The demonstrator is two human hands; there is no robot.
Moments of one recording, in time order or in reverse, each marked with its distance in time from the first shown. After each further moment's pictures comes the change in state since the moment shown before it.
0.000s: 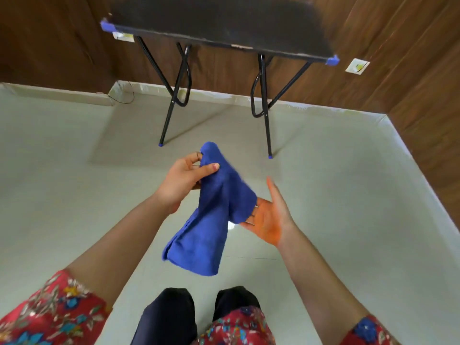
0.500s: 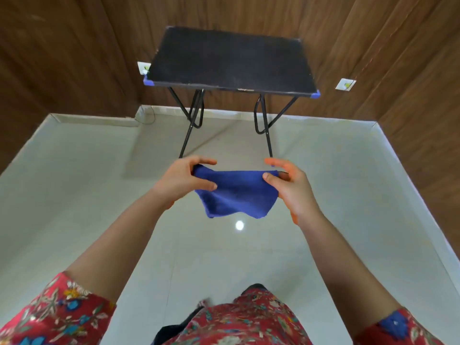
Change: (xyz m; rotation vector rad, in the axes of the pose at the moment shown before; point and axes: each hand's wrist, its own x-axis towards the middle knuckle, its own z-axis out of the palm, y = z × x) left_hand -0.136 0.206 -0.057 0.365 -0.028 -0.031; right_hand -0.226 -0.094 0.126 -0.610 0.224 -0.649
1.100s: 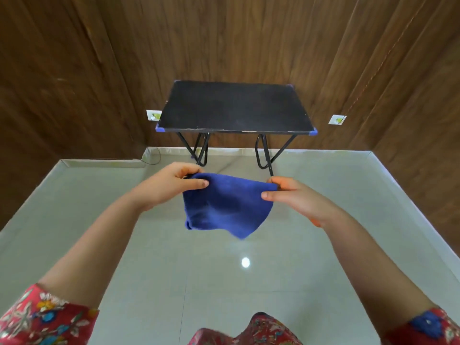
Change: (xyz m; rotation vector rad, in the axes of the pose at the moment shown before) left_hand -0.002 0.065 -0.095 0.256 -0.132 0.263; right_hand 0.021 -0.080 0.015 -0.388 -0.385 -0.101
